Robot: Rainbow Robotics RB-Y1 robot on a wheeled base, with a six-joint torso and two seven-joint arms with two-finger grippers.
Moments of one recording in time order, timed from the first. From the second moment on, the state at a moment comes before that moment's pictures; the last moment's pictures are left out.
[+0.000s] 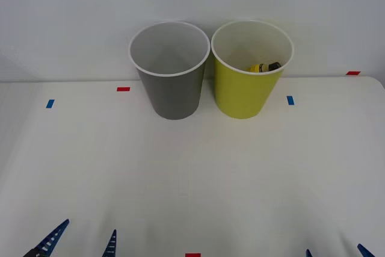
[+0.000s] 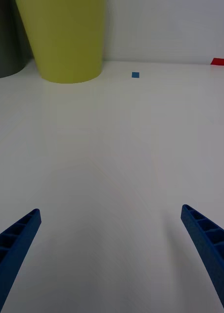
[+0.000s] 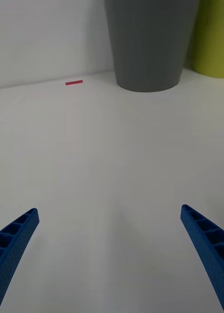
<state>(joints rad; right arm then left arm) 1.02 -0.41 0.21 -1.94 -0.12 -0.49 1.51 0.89 0.48 -0.35 -1.98 0.40 -0.39 -1.87</state>
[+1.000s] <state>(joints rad) 1.02 -0.41 0.21 -1.94 -0.12 -0.49 1.51 0.92 0.38 -0.31 -1.91 0.06 -0.47 -1.63</state>
